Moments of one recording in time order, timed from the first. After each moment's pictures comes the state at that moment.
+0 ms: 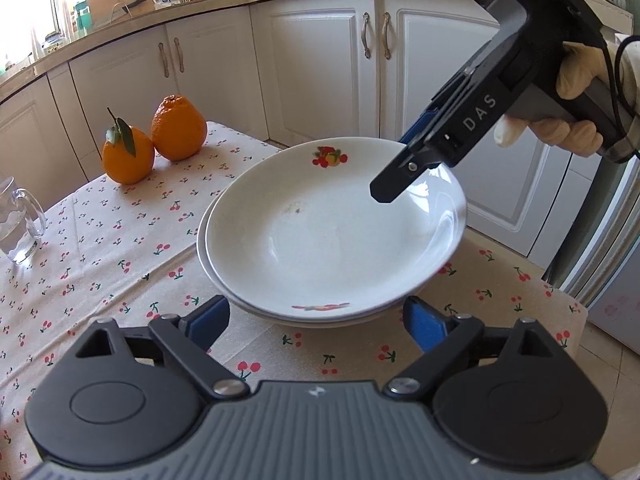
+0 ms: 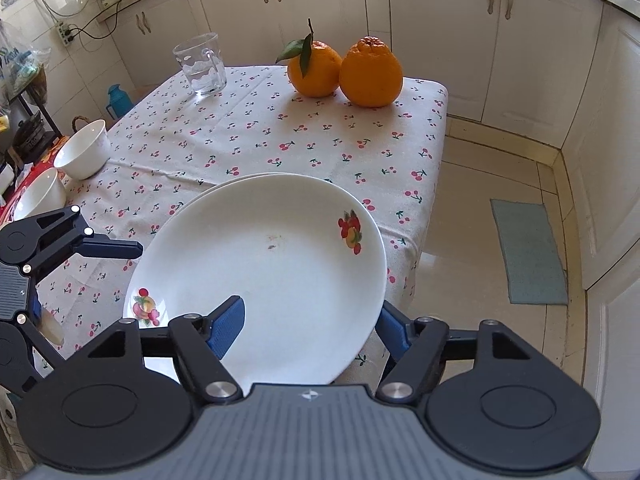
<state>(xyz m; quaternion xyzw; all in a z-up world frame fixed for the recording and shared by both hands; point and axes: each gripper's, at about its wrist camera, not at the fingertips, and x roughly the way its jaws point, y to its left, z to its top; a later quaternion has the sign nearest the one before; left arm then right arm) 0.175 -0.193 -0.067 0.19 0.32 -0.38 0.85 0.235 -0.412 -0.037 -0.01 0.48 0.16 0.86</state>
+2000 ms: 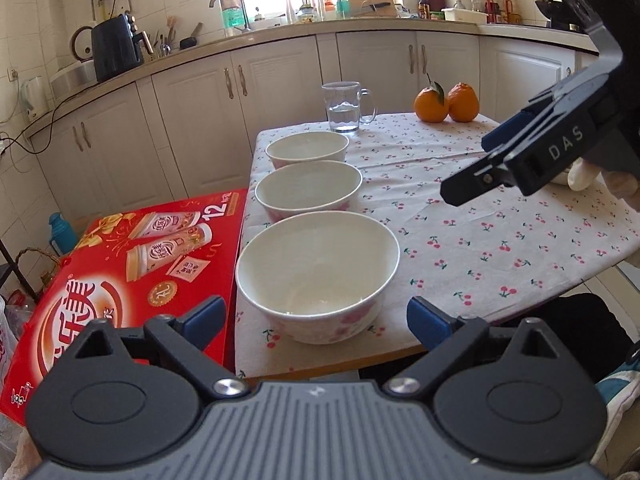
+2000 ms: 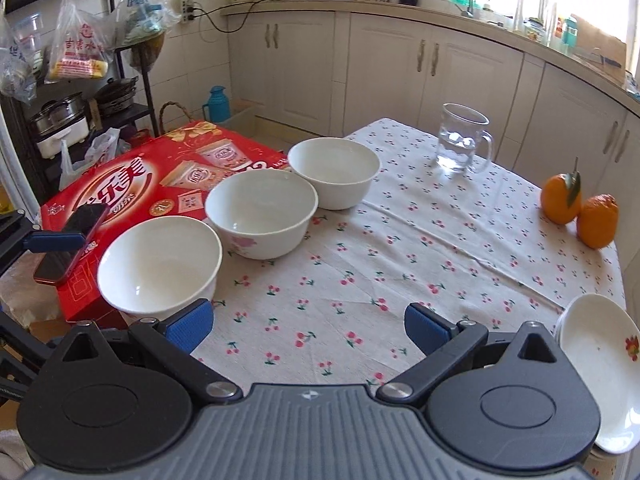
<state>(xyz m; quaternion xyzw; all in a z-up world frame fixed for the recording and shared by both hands) 0.036 0.115 -0.047 0.11 0.31 -0.10 0.94 0.139 -0.064 -0.012 -0.11 0.37 0.25 0.89</state>
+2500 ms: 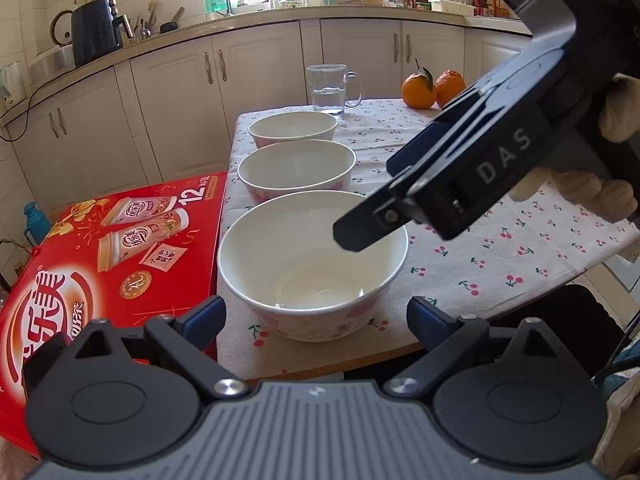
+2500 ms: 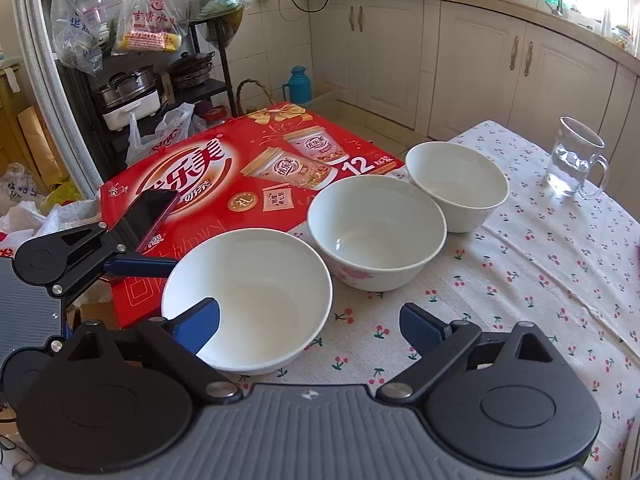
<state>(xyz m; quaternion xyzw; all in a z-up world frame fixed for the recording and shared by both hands) 0.055 0.121 -0.065 0.10 0.32 -0.13 0.93 0.168 0.007 -0.030 -0.12 0.39 0.36 0.84</state>
